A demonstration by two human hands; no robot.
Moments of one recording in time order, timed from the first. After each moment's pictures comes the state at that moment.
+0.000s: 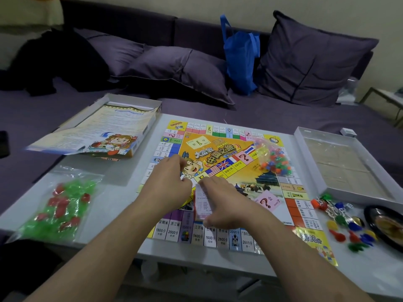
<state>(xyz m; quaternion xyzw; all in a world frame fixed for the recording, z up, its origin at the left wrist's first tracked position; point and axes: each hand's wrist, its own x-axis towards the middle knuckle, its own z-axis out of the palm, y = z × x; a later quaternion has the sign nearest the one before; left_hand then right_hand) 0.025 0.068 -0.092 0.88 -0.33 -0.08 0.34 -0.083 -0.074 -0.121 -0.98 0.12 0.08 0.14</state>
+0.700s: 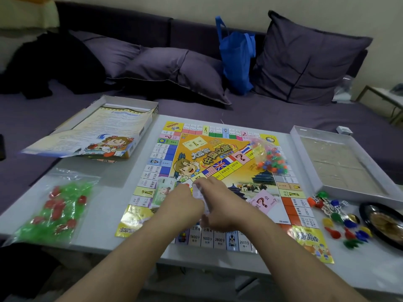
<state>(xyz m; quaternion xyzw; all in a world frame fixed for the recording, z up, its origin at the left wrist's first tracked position) -0.019 0.053 -0.102 0.88 -0.21 -0.29 0.32 -0.090 -0.071 -0.120 -0.96 0.13 0.07 0.23</state>
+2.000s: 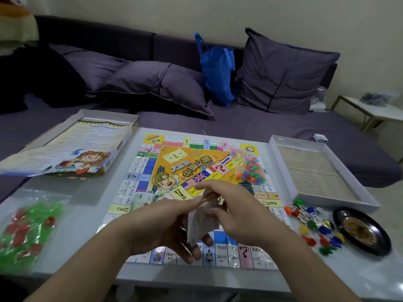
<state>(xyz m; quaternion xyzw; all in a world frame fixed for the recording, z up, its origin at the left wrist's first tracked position) -0.015 0.058 -0.067 0.57 -0.26 -0.65 0.44 -0.161 -0.098 -0.054 -0.94 0.13 -0.06 0.31</state>
